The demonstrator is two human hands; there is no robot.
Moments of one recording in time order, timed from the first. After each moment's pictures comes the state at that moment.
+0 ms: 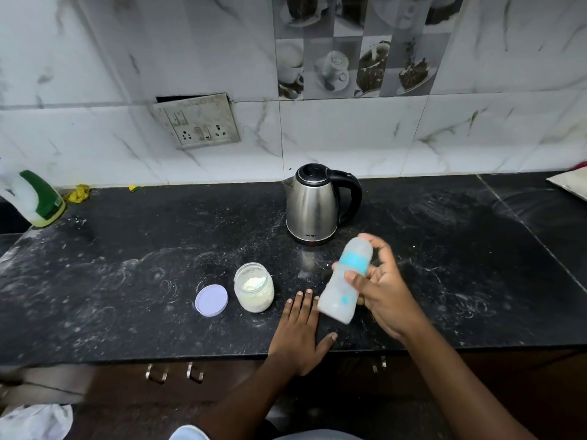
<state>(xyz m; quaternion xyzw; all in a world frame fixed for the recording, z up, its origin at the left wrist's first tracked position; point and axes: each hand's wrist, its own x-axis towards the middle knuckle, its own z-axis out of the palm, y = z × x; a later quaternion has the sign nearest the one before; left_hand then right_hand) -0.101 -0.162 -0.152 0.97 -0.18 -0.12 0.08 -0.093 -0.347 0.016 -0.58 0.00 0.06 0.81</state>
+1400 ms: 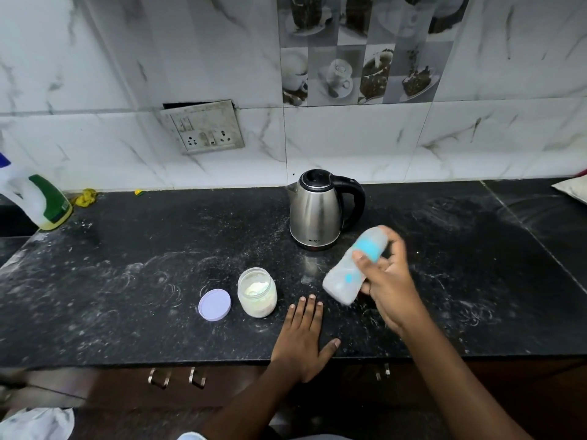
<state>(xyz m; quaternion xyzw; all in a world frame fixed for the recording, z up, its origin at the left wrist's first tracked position) -0.104 -0.163 -0.149 0.97 -0.18 -0.12 0.09 -0.082 -0.343 0.039 -0.60 0.05 0.01 0.80</state>
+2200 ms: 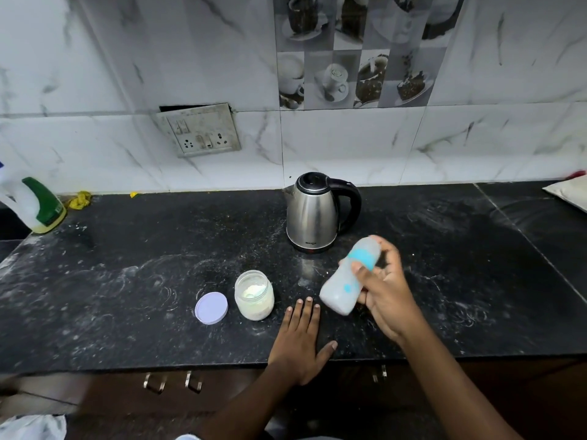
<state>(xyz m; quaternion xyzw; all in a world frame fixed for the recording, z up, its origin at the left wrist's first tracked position) -0.104 -0.163 -0.147 0.97 -0.18 -0.12 0.08 -0.088 -0.344 0.028 -0.56 0.05 0.03 0.83</state>
